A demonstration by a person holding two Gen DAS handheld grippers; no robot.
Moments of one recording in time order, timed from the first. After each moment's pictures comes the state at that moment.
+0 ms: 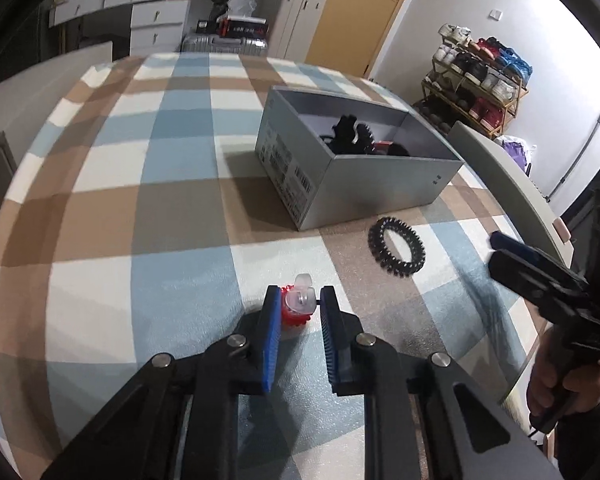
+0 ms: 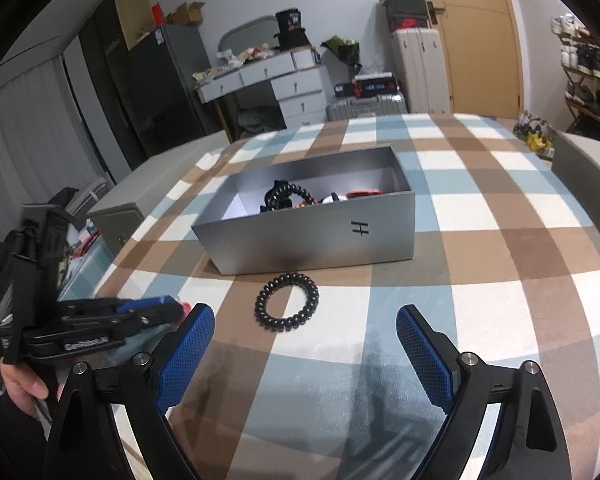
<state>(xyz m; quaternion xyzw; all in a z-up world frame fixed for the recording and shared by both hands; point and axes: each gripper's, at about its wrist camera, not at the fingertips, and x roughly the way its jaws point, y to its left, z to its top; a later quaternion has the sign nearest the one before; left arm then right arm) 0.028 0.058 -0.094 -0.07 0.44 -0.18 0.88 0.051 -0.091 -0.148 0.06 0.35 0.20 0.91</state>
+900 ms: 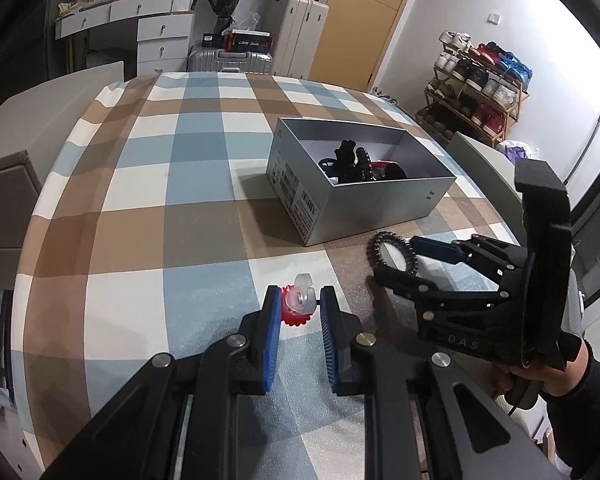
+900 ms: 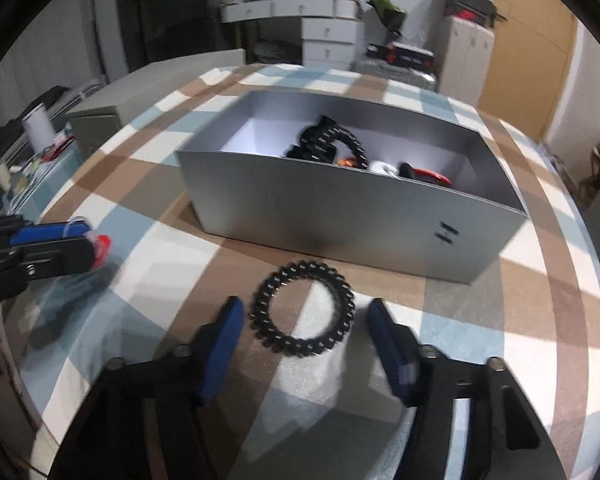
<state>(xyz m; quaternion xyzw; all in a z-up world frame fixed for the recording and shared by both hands) 0.023 0.065 -0.076 -0.06 0.43 -0.17 0.88 0.085 -0.023 -0.174 -0.11 0.40 0.20 0.89</state>
